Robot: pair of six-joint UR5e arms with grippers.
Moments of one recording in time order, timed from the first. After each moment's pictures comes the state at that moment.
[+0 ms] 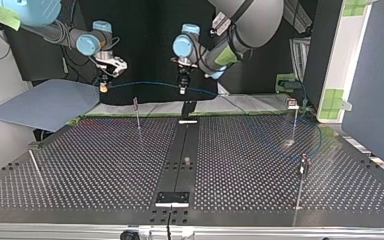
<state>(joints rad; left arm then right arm) -0.69 -2.55 -1.61 -2.30 -2.04 -1.64 1.71 -0.67 1.90 -1.01 1.53 1.66</state>
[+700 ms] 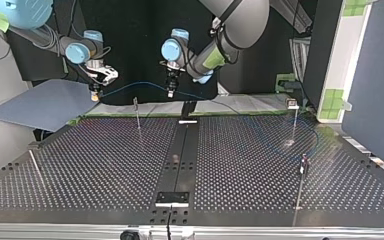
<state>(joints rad) -0.73 -2.63 -1.43 -2.37 -2.04 -1.66 1.65 -0.67 1.81 -0.97 1.46 1.67</state>
